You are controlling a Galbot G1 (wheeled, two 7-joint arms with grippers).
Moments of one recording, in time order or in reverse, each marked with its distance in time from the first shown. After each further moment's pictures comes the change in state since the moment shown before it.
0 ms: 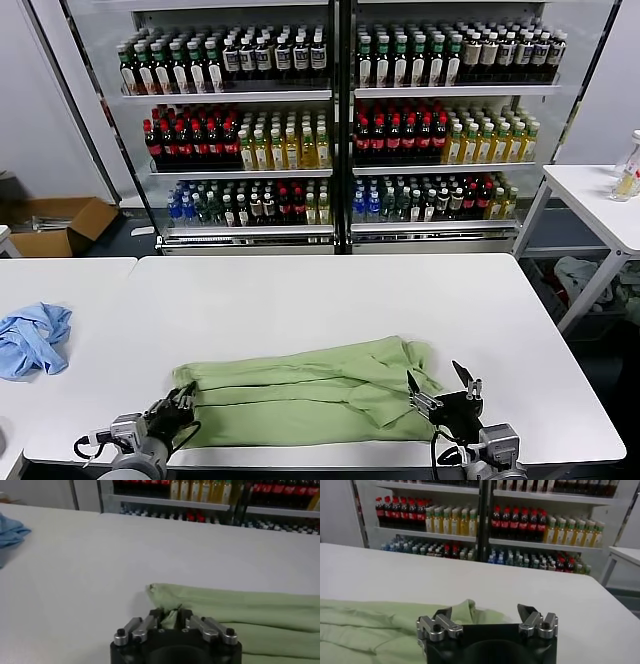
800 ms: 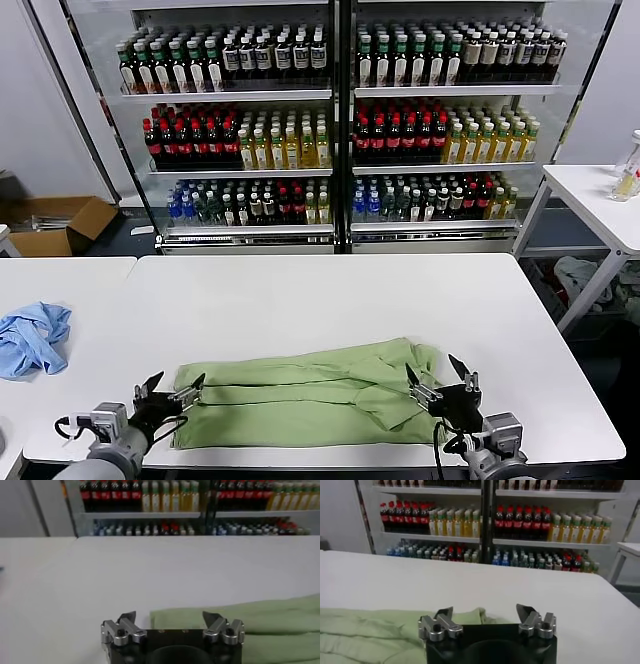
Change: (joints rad) left arm 0.026 0.100 -0.068 -0.028 0.010 -0.022 0.140; right arm 0.026 -0.027 0.004 -0.009 0.068 0.000 -0.002
